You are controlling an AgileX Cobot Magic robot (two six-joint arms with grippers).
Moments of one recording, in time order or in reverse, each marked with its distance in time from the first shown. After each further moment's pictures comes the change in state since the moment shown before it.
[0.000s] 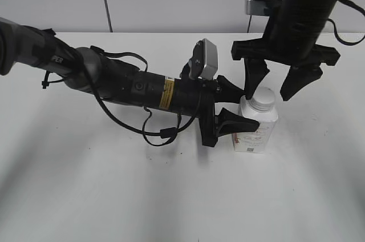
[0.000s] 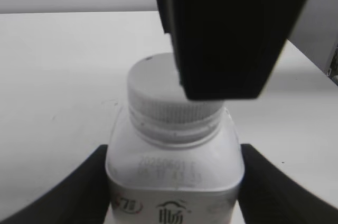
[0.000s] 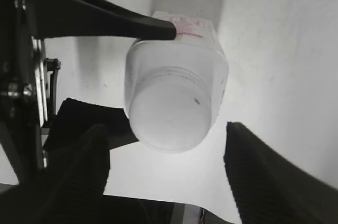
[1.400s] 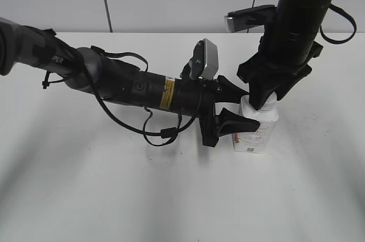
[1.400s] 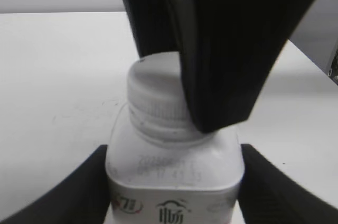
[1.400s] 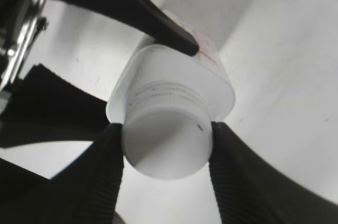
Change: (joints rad) left arm -0.001 0.000 0.000 -0.002 0.004 0.000; right arm 0.002 0.044 0.000 -0.055 -0.012 -0.395
